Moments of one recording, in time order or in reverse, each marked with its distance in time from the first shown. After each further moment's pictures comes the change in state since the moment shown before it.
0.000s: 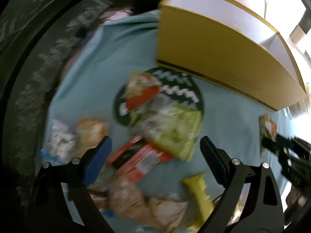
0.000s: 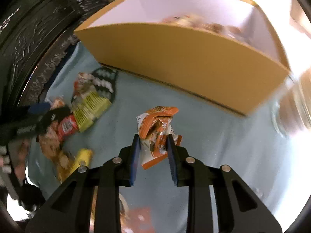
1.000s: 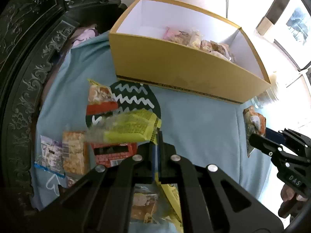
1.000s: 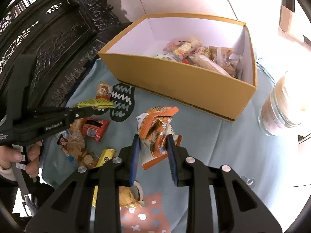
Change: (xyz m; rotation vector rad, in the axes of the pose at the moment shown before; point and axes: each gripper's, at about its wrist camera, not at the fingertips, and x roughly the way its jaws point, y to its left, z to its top) left arm -0.055 -0.035 -0.006 0.110 -0.048 -0.139; right arm -0.065 0.012 -0.007 -0.010 -0.105 0.059
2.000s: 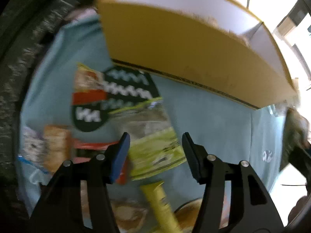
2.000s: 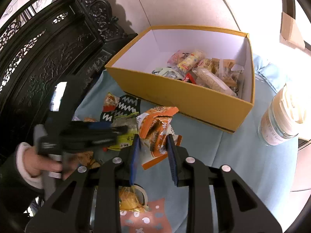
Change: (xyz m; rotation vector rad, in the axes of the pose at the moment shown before) left arm 0.073 -0.007 0.016 -0.092 0.105 0.043; right arm -0.016 -0.002 0.017 -0.006 -0.047 0.049
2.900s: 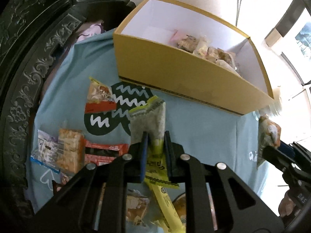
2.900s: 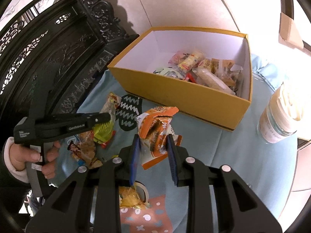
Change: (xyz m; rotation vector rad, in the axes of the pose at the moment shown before) left arm -0.066 0.008 -0.015 0.006 -0.098 -0.053; right arm -0.008 0.001 -0.005 0.001 -0.013 0.009
